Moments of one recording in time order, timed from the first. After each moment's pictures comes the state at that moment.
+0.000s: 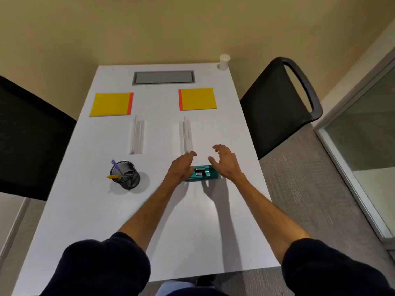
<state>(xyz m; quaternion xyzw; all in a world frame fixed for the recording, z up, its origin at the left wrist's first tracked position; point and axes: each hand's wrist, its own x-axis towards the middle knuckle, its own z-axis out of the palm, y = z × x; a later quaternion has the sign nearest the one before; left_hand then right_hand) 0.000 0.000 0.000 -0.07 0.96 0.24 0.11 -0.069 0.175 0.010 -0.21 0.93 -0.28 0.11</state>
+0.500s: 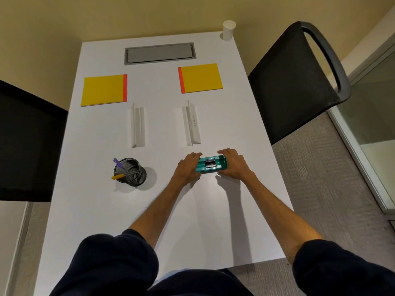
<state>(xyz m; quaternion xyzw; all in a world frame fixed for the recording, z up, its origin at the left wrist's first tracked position) -0.006 -0.026 -0.052 -0.03 0.96 0.21 0.20 -0.078 0.165 -0.041 -0.23 0.93 -0.13 0.26</state>
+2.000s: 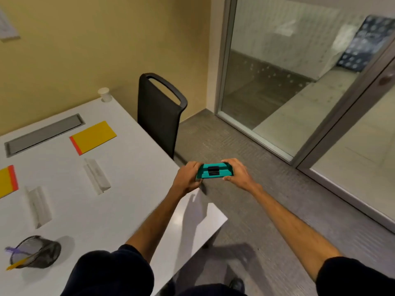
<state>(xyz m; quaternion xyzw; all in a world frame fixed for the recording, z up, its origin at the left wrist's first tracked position) 0.006 0.281 0.040 0.33 0.93 0.18 0.05 0.063 0.499 0.050 0.05 0.95 -0.30 0.06</state>
